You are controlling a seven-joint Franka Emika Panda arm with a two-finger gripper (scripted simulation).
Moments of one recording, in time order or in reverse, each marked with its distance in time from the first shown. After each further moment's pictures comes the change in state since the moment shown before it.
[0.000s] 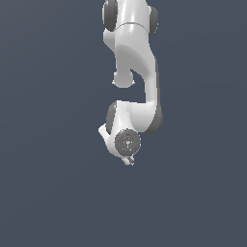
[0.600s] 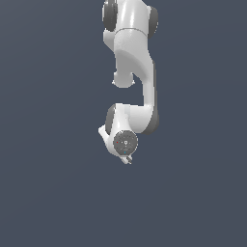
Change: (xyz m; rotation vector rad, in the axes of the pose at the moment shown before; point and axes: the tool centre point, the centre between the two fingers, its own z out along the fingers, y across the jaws) arm 0.000 0.001 0.026 -0.002 -0.001 0.004
